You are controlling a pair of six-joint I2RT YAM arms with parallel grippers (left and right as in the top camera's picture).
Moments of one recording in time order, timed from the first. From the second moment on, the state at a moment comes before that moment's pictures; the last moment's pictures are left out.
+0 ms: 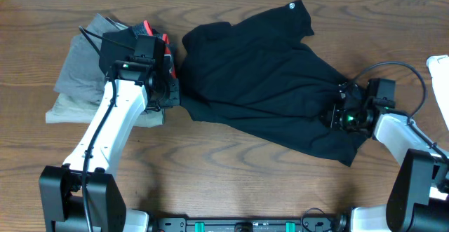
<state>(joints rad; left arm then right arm) -0.15 1.60 1.22 -0.94 0.07 -0.20 -0.19 1.61 0.73 -0.38 -0.45 0.03</state>
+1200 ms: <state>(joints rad) -0.26 1.60 1.22 -0.99 0.29 0.03 -0.31 1.25 0.87 -0.41 -0.50 0.12</state>
